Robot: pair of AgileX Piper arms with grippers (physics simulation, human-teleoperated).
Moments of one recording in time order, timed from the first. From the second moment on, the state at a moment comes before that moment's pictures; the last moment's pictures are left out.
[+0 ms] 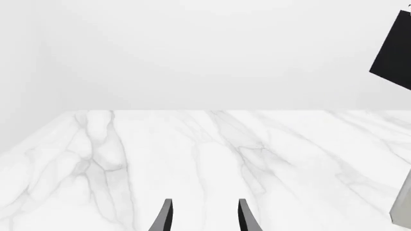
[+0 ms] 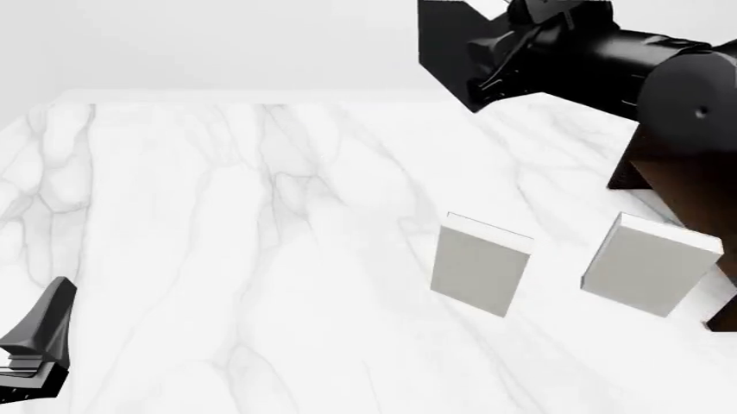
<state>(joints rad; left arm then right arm) 0.00 0.00 0.00 0.00 0.00 0.41 1.33 -1.11 0.05 -0.31</state>
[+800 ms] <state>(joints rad) 0.00 0.00 0.00 0.00 0.00 0.16 1.07 -1.08 0.20 -0.53</state>
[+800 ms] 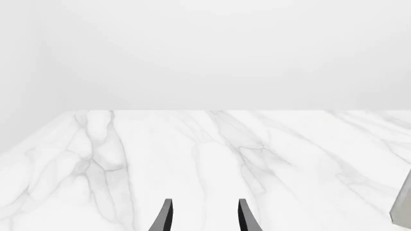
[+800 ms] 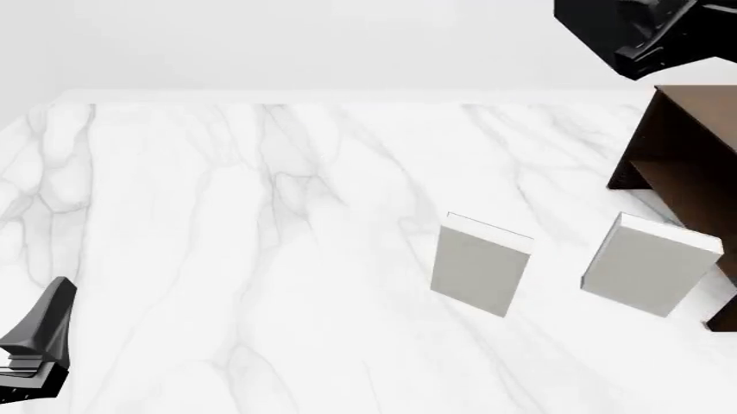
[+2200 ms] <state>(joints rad) 0.00 0.00 0.00 0.00 0.00 -0.18 1.03 -1.04 0.21 -0.76</state>
